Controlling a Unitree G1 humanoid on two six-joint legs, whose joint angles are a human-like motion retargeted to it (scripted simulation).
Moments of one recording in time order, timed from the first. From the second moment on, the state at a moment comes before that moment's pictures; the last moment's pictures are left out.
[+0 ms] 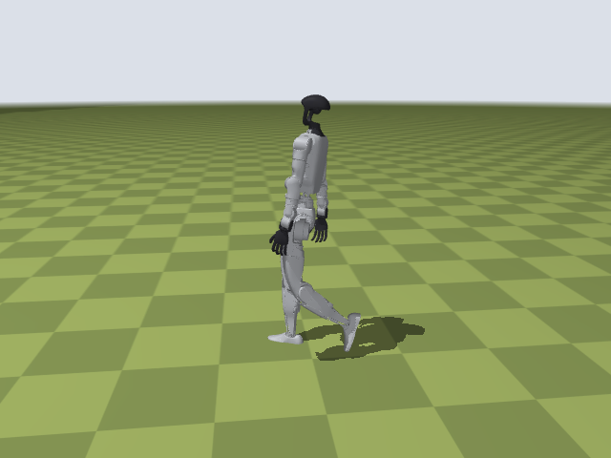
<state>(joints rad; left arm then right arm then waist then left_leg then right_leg) 0.00 0.16 0.48 1.61 0.55 -0.21 -0.05 0.09 -0.17 -0.19 1.70 -0.13 -0.16 0.16 -0.22 -0.10 -0.10 0.12 0.07 0.47 0.89 0.28 0.21 -0.13 -0.10 -0.21 0.17 -0.04 -0.08</state>
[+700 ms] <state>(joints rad) 0.02 0.16 0.53 1.62 0.42 -0.21 0.01 -0.02 -0.19 -0.11 1.68 -0.16 -0.16 0.13 -0.08 0.06 -0.05 -0.05 0.16 0.39 0.18 -0.16 0.00 -0.08 -0.11 -0.39 0.86 0.05 -0.02</state>
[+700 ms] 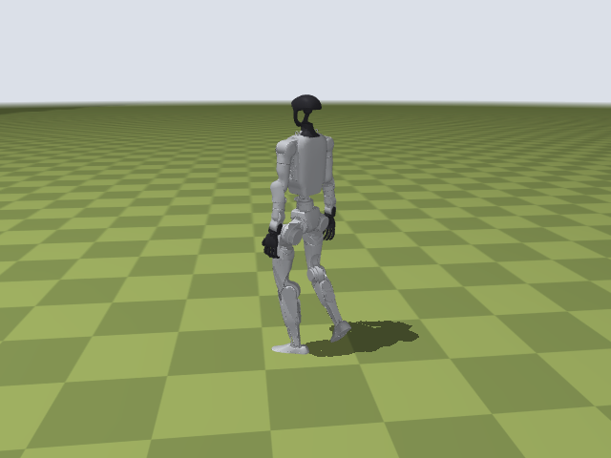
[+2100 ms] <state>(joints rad) -0.06 0.07 0.43 1.32 0.49 -0.24 -0.11 0.12 -0.17 -0.17 1.70 -0.05 -0.12 0.08 -0.16 -0.11 0.03 -0.08 -0.11 -0.03 0.21 -0.12 0.06 -0.09 -0.18 0.37 0.05 0.11 0.17</state>
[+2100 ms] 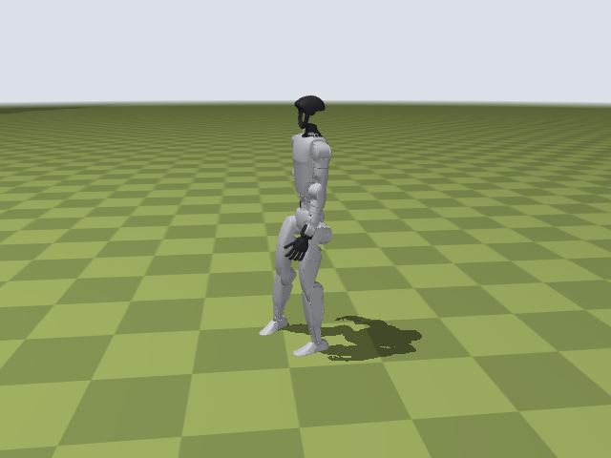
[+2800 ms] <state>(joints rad) 0.18 0.11 0.74 1.68 0.34 -0.09 0.00 0.04 -0.12 -0.14 1.49 -0.16 -0.11 0.17 0.03 -0.04 -0.08 0.09 -0.01 0.73 0.07 -0.13 -0.03 0.06 -0.05 -0.95 -0.04 -0.12 0.01</state>
